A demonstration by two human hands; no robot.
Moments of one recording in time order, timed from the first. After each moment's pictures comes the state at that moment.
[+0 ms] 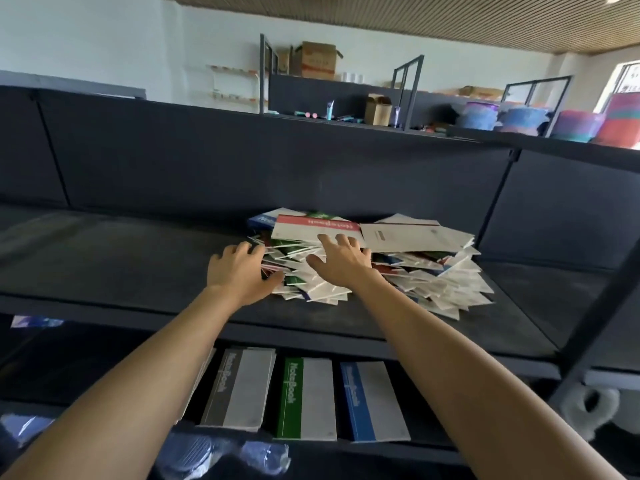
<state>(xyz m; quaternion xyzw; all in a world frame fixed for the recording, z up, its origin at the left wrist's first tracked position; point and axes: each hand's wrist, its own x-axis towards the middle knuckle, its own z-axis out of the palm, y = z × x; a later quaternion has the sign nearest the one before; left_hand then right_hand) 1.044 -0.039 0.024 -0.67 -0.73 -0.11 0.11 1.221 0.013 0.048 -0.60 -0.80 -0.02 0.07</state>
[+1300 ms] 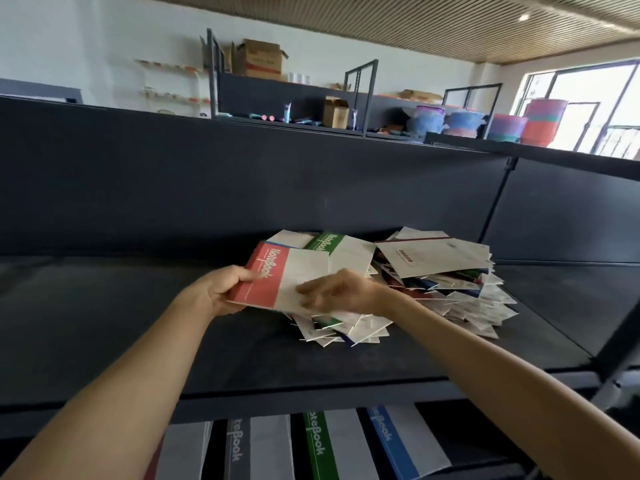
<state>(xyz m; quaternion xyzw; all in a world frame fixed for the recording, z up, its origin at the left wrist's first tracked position) 0.936 0.063 0.039 -0.40 -0.54 -0.40 -0.63 1.163 0.044 0.053 -0.39 -0.84 0.32 0.20</state>
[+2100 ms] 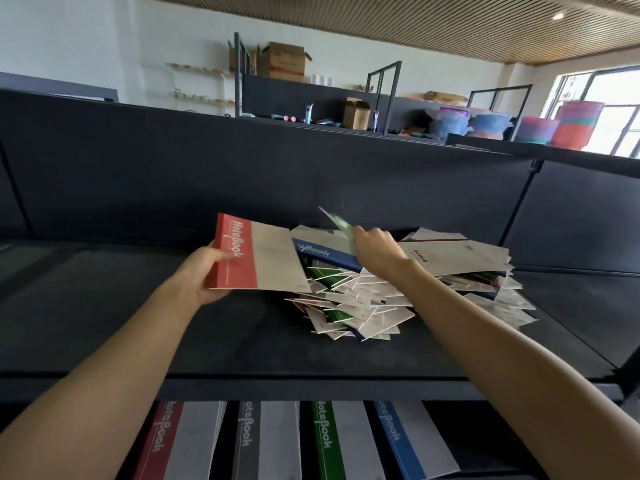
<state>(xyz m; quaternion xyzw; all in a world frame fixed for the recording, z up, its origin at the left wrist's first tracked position) 0.905 0.032 0.049 -0.34 -0.55 -0.54 -0.54 1.160 0.074 0.086 -0.61 -0.78 -0.13 0.06</state>
